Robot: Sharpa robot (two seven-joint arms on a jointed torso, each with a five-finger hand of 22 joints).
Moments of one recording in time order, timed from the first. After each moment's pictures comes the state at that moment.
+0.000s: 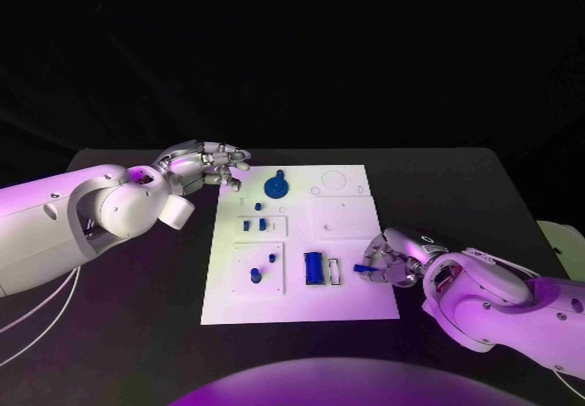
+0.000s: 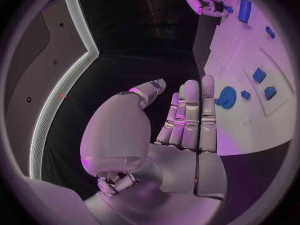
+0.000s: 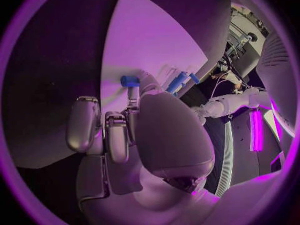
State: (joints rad) left arm 1.23 -0.93 -0.04 1.50 -0.09 -0.02 0.13; left_hand 1.25 -0.19 0.54 0.03 0.22 0.70 0.19 0.47 0.32 0.96 0.12 0.50 0.17 1.10 0.04 1.08 0.48 0.17 1.08 0.15 0.37 1.15; right arm 1.01 -1.08 -0.16 1.94 -1.49 -0.47 -0.54; right_hand 1.49 -0.07 0.00 0.29 0.32 1.07 0.03 0.30 0.60 1.44 -0.02 1.37 1.34 1.47 -0.09 1.56 1.31 0.08 1.47 0.02 1.18 1.31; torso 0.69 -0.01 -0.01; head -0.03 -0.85
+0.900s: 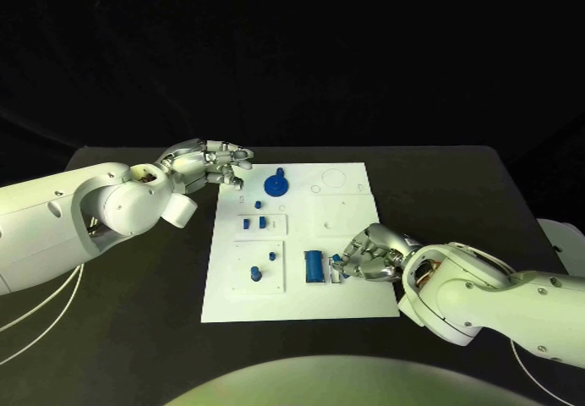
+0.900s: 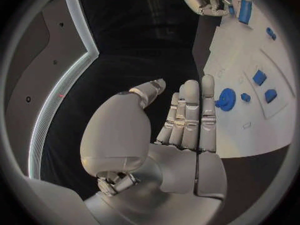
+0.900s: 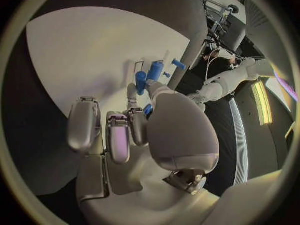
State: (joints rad) left arm 1.23 -0.92 -0.04 1.49 -0.09 -0.01 0.13; left_hand 1.25 -0.19 0.53 0.03 0.22 0.69 0.19 0.48 0.32 0.95 0.12 0.51 0.16 1.10 0.04 1.08 0.48 0.17 1.08 0.15 0.37 1.15; right arm 1.05 -1.01 -0.16 1.97 -1.21 -0.51 -0.55; right_hand 1.25 -0.10 0.23 0.29 0.35 1.08 0.04 0.31 0.62 1.46 -0.04 1.38 1.31 1.47 -0.10 1.56 1.31 0.08 1.46 0.02 1.19 1.31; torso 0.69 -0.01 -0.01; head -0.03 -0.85
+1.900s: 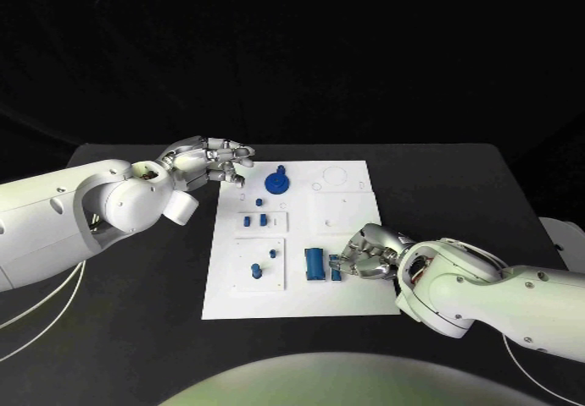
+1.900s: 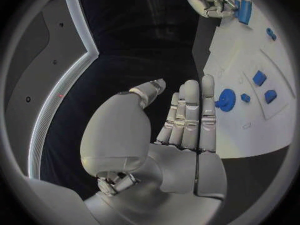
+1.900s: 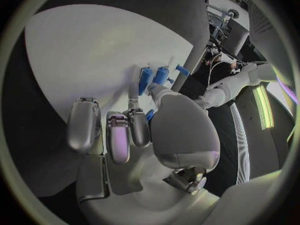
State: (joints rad) left arm 1.23 -0.92 -0.04 1.49 -0.09 -0.01 0.13; left_hand 1.25 -0.19 0.53 0.03 0.22 0.69 0.19 0.48 0.32 0.95 0.12 0.51 0.16 1.10 0.04 1.08 0.48 0.17 1.08 0.15 0.37 1.15; right arm 1.05 -0.97 -0.16 1.92 -1.23 -0.45 -0.56; right_hand 1.14 -0.15 0.27 0.29 0.28 1.10 0.04 0.32 0.63 1.46 -0.04 1.40 1.31 1.47 -0.10 1.56 1.31 0.08 1.46 0.02 1.20 1.31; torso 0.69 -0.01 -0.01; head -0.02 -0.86
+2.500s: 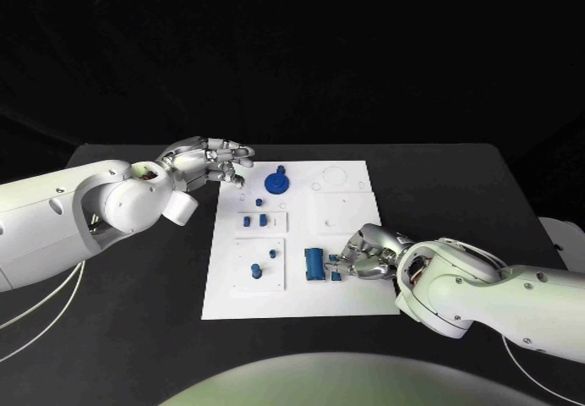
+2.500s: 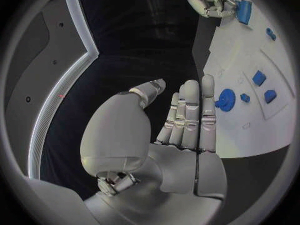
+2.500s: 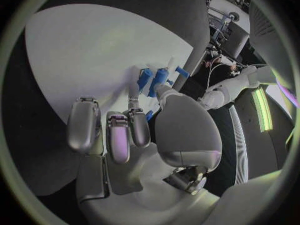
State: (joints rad) left arm 1.23 -0.92 -0.04 1.49 -0.09 -0.01 0.12; left_hand 1.25 -0.19 0.53 0.03 0.22 0.69 0.19 0.48 0.32 0.95 0.12 0.51 0.16 1.10 0.04 1.08 0.48 0.17 1.08 0.15 0.37 1.15; right arm 1.05 -0.97 -0.16 1.92 -1.24 -0.45 -0.56; right_hand 1.07 -0.17 0.22 0.30 0.18 1.10 0.04 0.32 0.63 1.46 -0.04 1.40 1.31 1.47 -0.10 1.56 1.31 0.08 1.46 0.02 1.20 1.31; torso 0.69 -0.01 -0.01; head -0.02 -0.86
